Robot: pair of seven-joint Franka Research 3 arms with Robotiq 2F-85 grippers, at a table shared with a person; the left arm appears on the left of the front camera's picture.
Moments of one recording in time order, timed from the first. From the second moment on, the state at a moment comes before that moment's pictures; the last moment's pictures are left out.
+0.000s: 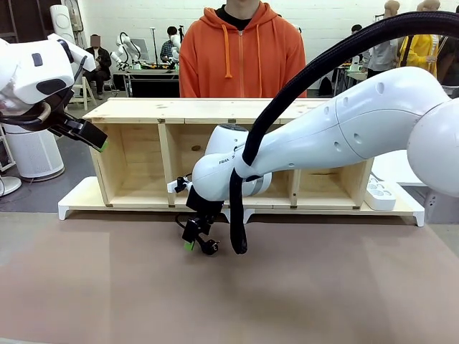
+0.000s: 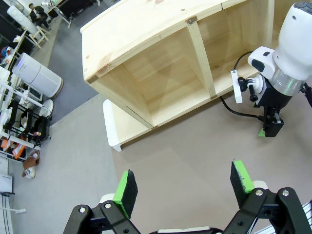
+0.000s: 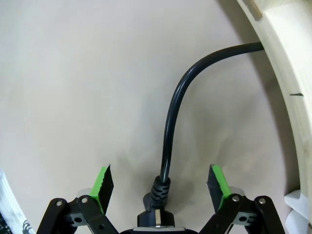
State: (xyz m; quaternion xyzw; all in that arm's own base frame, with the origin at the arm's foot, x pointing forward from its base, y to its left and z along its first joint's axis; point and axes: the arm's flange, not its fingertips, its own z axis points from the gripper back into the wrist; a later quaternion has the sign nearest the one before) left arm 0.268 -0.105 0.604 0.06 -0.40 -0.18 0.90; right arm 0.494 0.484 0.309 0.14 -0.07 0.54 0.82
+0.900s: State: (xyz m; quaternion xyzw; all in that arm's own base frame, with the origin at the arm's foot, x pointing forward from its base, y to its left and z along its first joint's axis) left arm 0.268 -0.105 0.604 0.06 -0.40 -0.18 0.90; right arm 0.496 0.481 0.308 0.13 -0.07 0.55 0.82
